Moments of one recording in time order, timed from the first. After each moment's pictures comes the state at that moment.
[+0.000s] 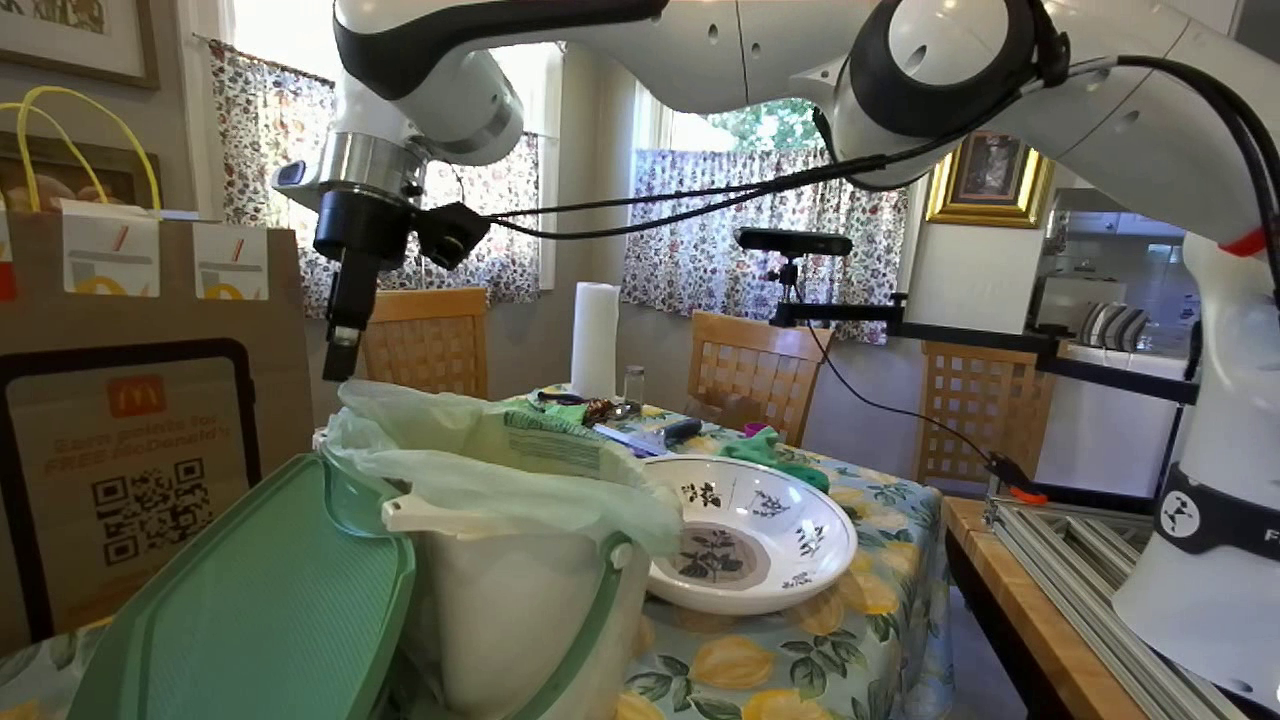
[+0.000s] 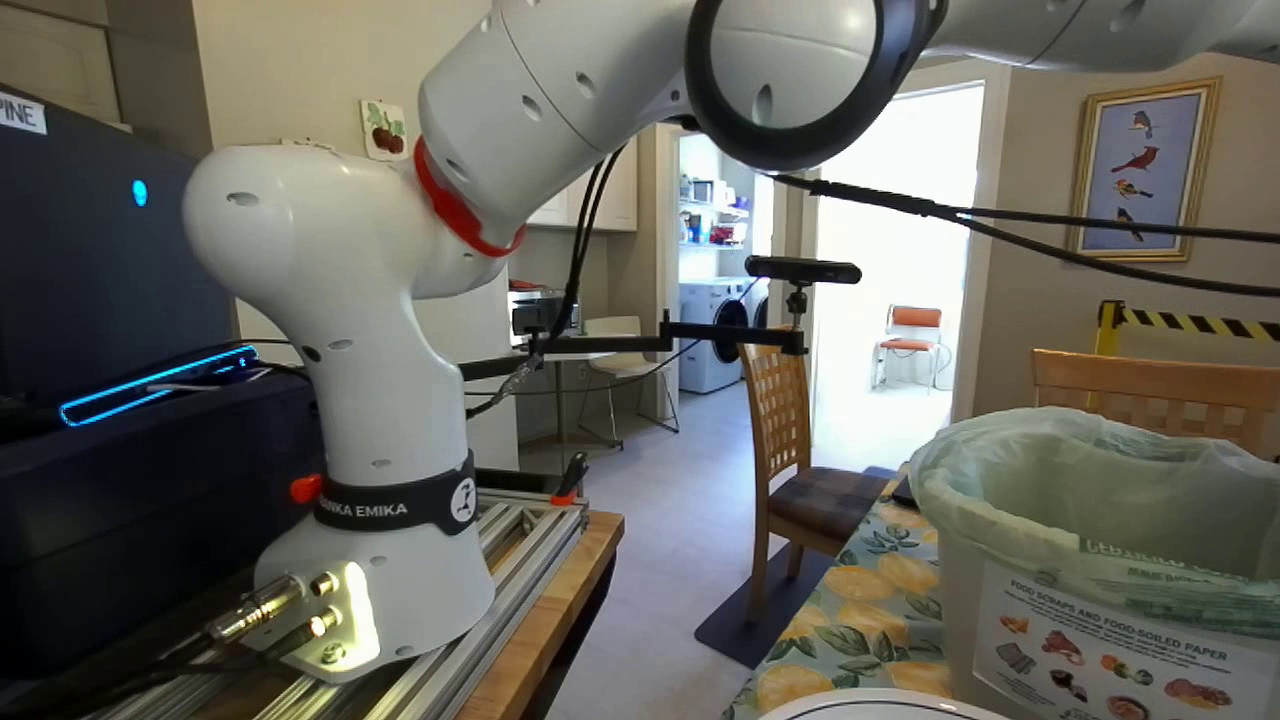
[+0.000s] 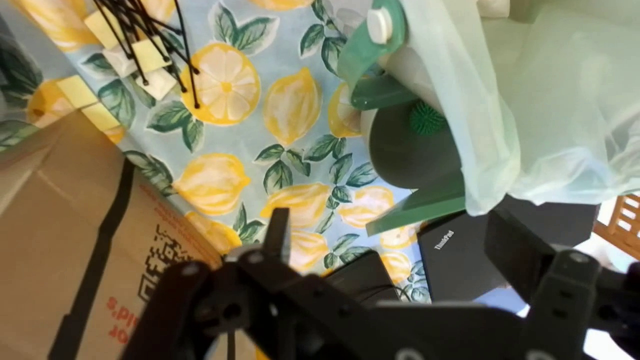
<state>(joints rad) -0.14 1.05 0.19 -0.77 0.20 1.75 -0.81</state>
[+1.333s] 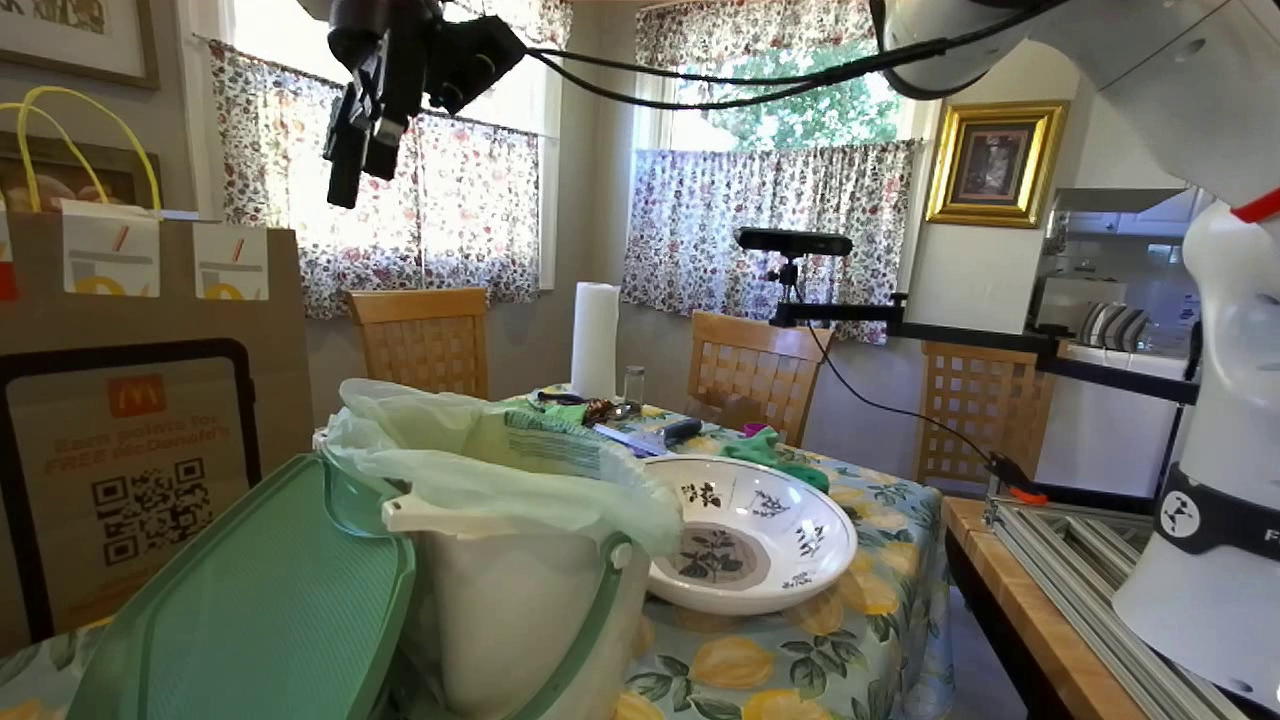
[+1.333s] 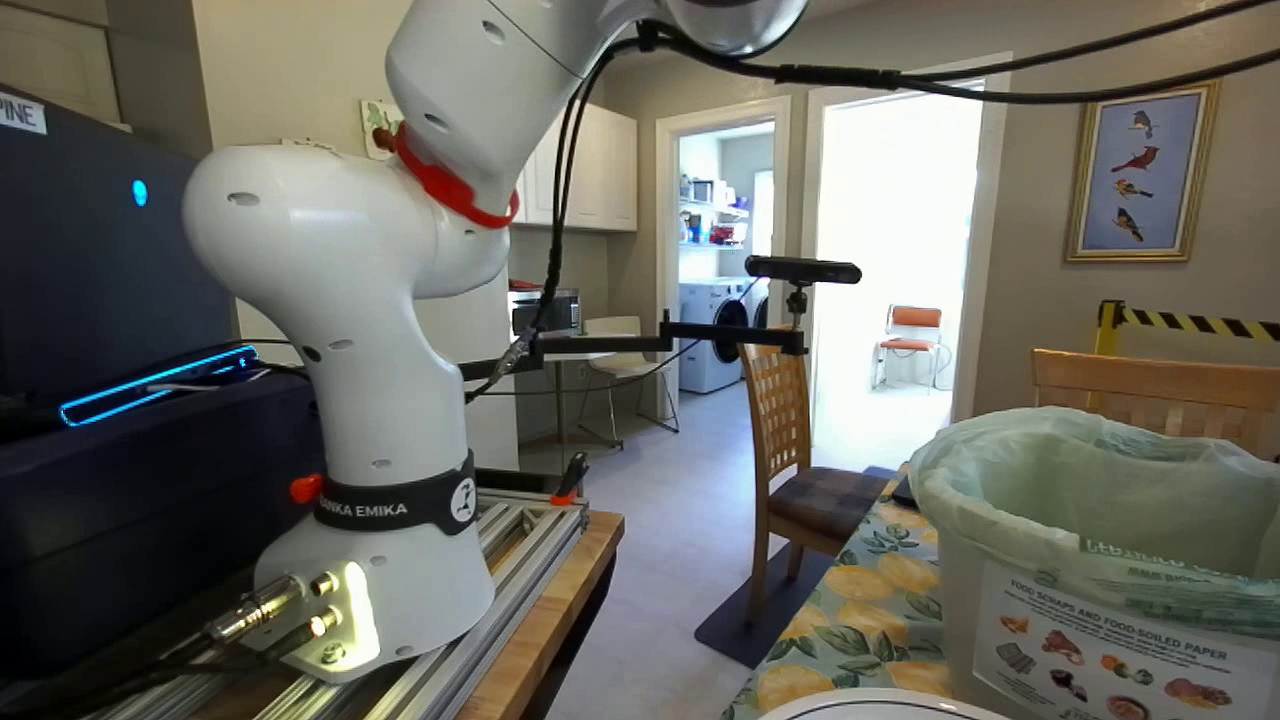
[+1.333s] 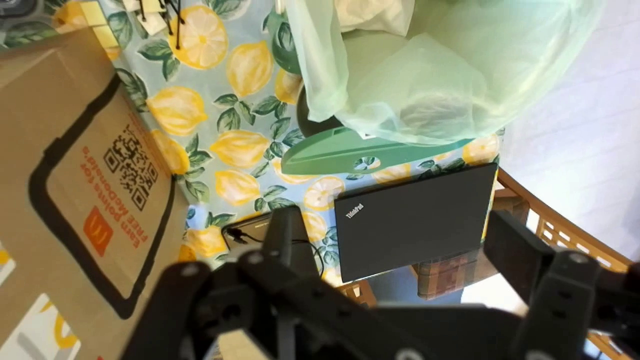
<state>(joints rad) -0.14 0.77 0.20 -0.84 0.19 1.56 -0.94</state>
